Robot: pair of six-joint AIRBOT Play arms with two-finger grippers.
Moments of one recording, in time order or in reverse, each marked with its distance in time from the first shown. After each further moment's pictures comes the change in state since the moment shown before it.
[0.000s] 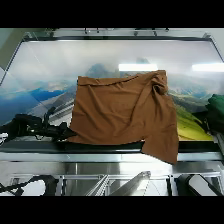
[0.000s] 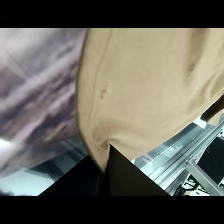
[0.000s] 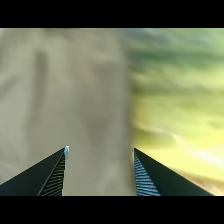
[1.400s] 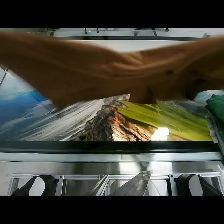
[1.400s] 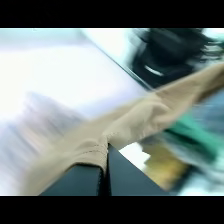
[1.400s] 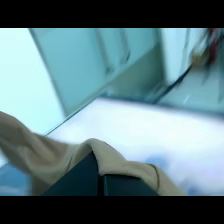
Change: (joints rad) left arm 0.328 0.591 1.012 -0.523 0.405 -0.011; right arm 0.145 0.420 0.697 0.581 0.280 -0.107
